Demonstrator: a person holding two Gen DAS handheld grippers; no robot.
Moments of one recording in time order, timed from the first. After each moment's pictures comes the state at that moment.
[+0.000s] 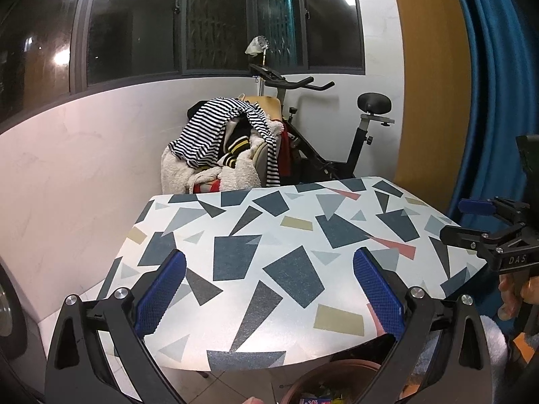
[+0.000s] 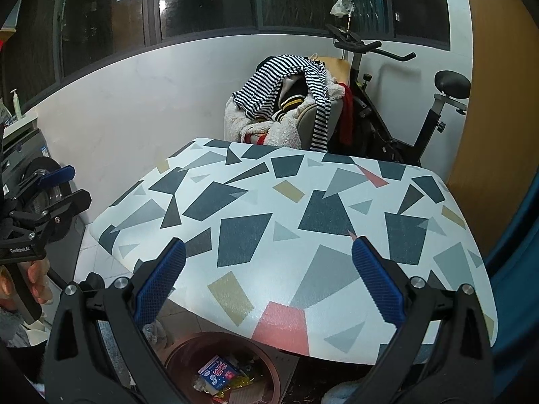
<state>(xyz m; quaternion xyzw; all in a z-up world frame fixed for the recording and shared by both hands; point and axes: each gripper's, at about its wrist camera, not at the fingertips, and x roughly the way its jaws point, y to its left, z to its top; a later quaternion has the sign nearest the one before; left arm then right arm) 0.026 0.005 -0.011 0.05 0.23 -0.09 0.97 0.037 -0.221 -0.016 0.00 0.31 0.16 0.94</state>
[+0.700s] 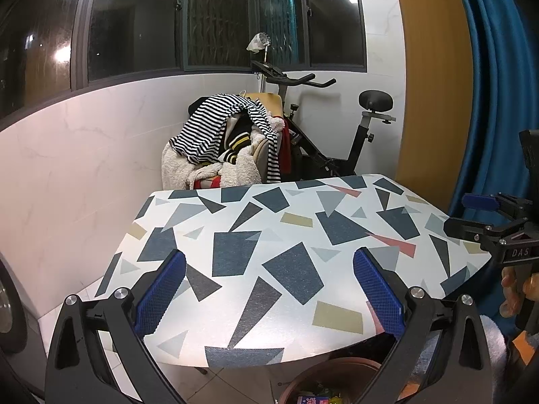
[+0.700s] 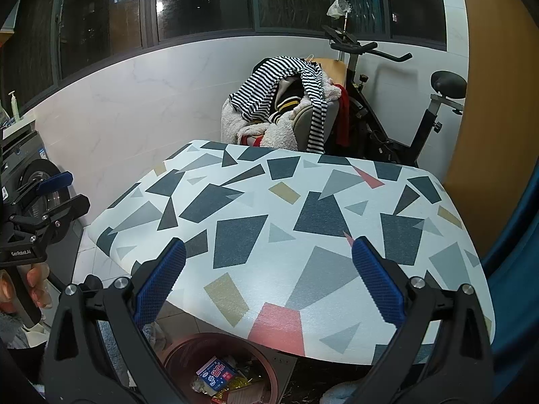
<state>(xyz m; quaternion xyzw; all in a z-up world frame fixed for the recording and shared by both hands) 0.025 0.005 -0.016 0.05 0.23 -0.09 0.97 0.037 -0.226 -0.016 0.00 0.30 0.15 0.94</state>
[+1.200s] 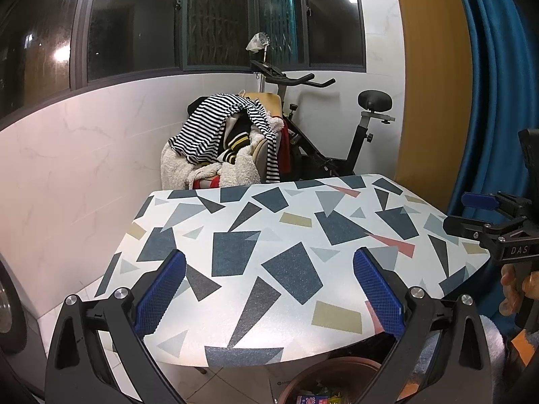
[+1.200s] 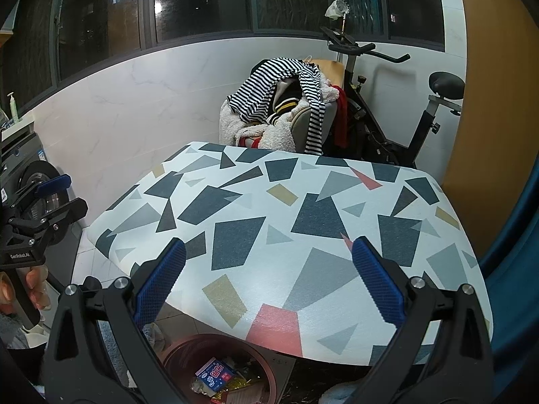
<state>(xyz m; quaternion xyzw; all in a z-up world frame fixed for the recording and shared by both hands) 0.025 0.004 -0.015 0.05 0.24 -0.09 0.97 0.036 -0.229 -0.014 0.00 0.30 0.15 0.94</state>
